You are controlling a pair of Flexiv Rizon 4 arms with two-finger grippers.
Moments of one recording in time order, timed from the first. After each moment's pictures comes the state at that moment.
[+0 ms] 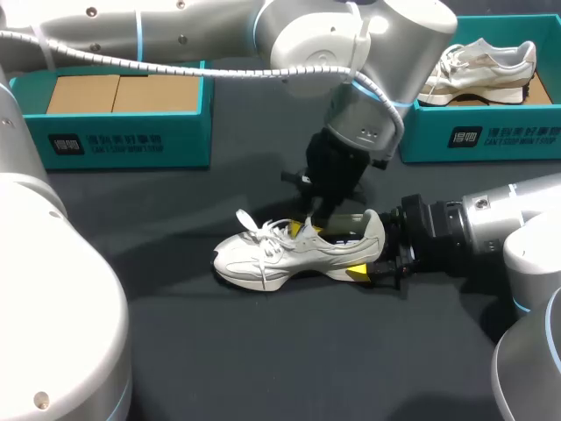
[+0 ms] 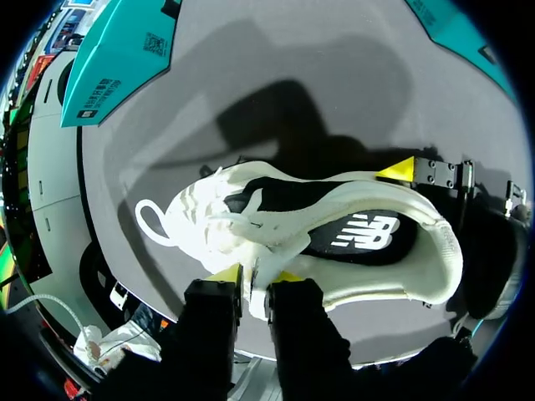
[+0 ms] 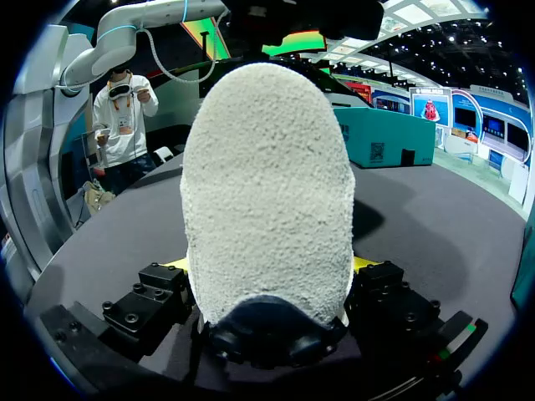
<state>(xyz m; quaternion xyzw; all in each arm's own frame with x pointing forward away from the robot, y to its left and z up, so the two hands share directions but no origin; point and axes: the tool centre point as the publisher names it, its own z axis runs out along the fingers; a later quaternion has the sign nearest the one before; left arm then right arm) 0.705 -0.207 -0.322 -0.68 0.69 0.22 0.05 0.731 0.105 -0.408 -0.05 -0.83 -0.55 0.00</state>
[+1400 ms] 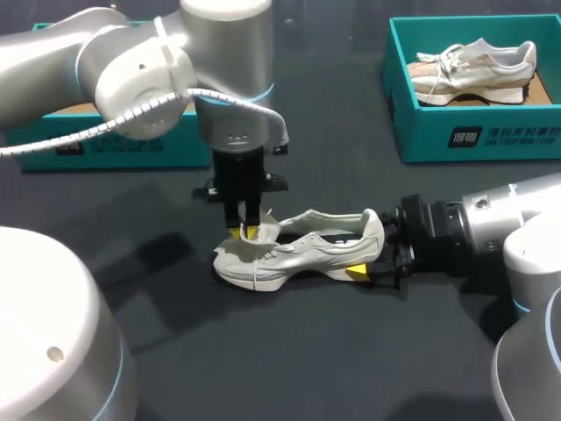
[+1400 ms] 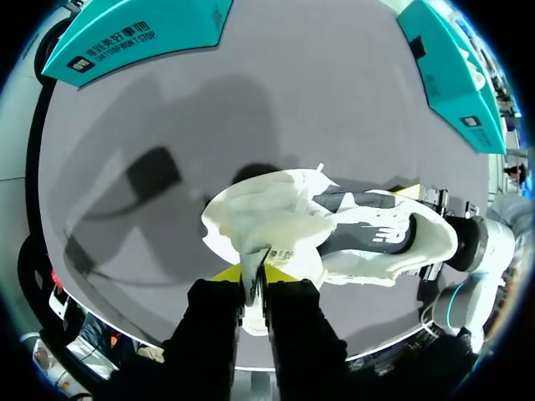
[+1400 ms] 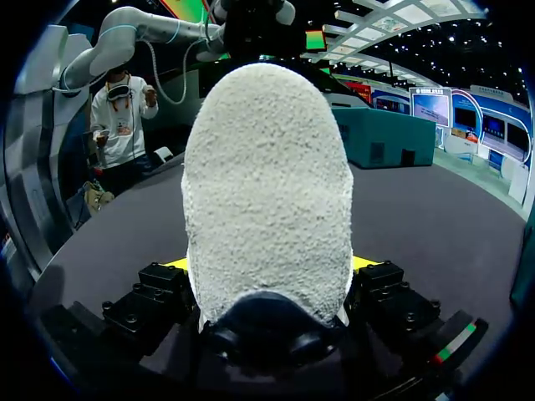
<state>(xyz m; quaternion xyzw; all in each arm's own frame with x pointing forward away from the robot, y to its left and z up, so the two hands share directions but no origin) 0.696 -0.117 -0.314 -0.75 0.66 0.05 -0.05 0.731 0.105 -0.407 -0.05 -0.83 -0.55 0.00</state>
